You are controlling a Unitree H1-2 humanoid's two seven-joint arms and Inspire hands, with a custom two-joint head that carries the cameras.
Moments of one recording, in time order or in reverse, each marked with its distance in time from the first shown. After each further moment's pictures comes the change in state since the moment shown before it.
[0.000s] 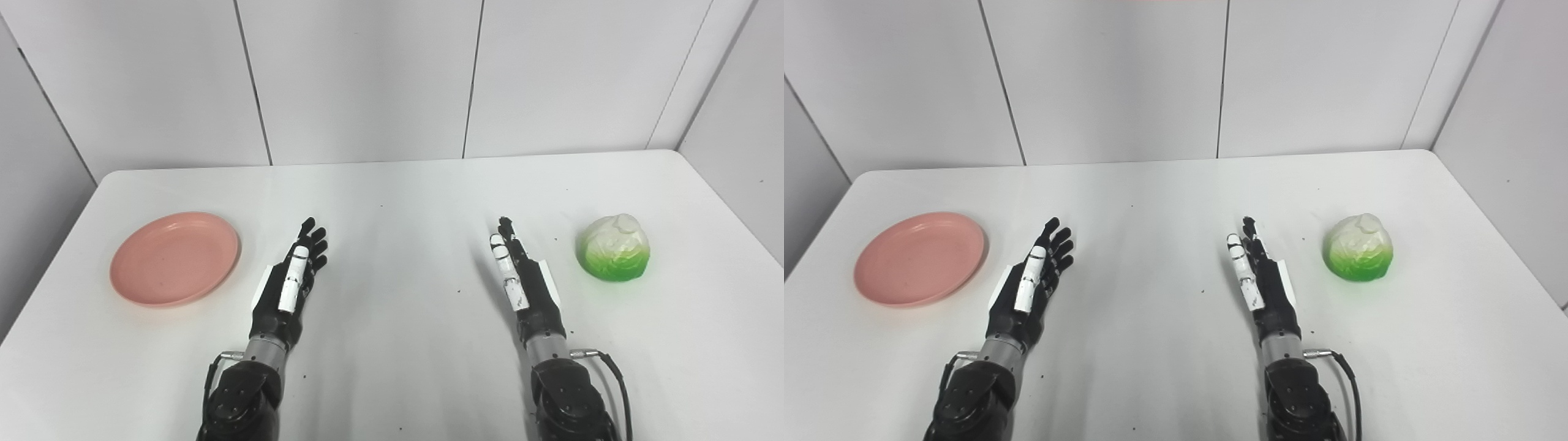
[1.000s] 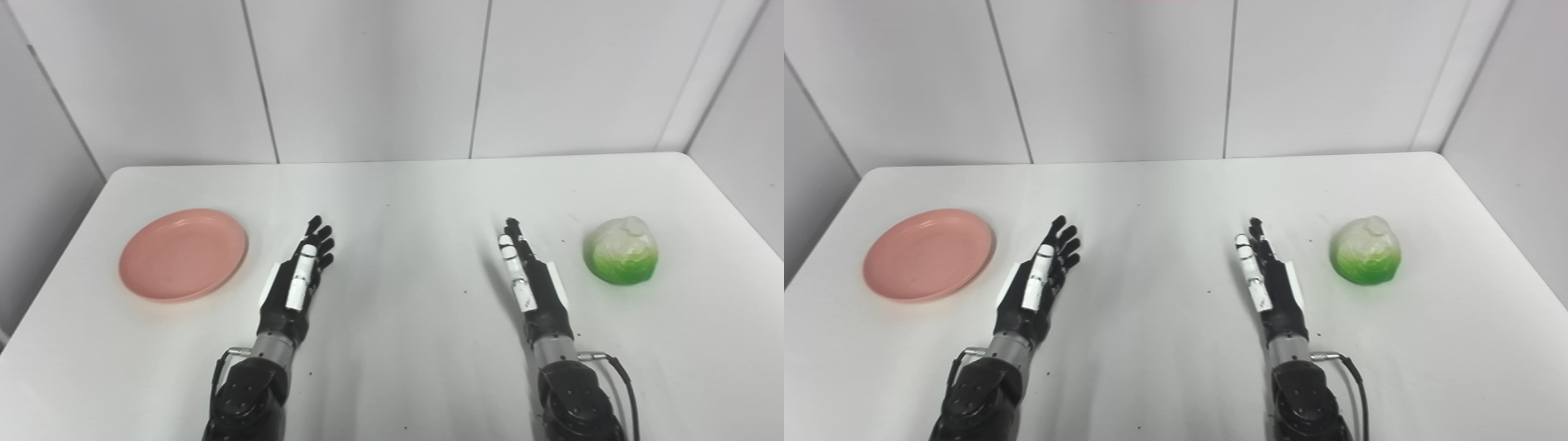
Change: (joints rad) left arm -0.005 -0.006 -0.012 0.023 0.023 -0.028 0.009; right arm 0.000 -0.017 -0.006 0.004 0.024 -0.005 0.005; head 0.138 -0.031
